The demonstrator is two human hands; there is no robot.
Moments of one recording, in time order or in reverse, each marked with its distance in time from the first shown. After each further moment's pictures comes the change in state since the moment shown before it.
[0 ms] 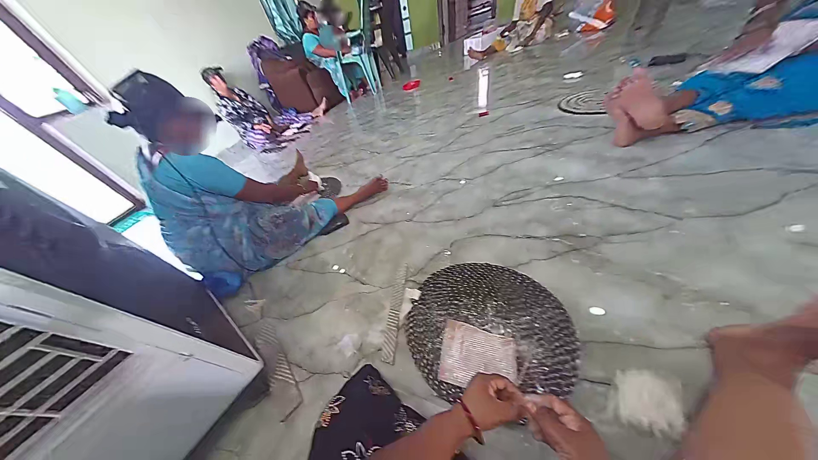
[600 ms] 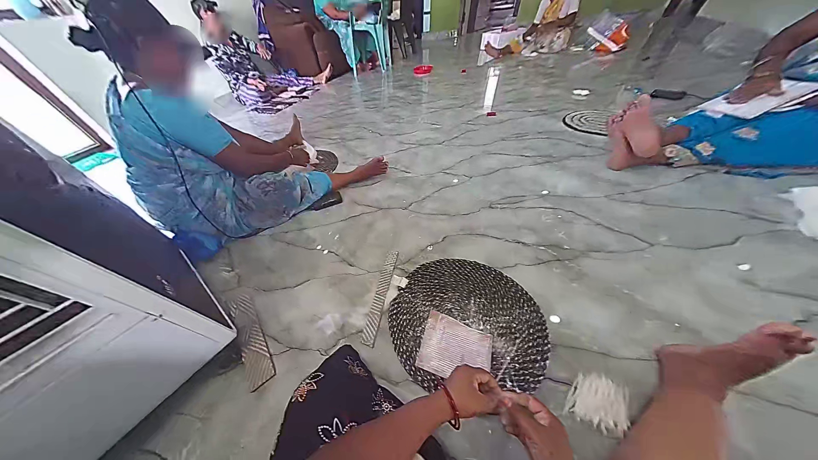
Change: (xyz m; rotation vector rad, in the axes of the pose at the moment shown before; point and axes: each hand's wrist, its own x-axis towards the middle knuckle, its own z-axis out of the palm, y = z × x) left_hand 0.006 0.003 -0.007 0.159 -0.097 0.005; right_hand 0.002 0.001 0.004 0.028 0.078 0.054
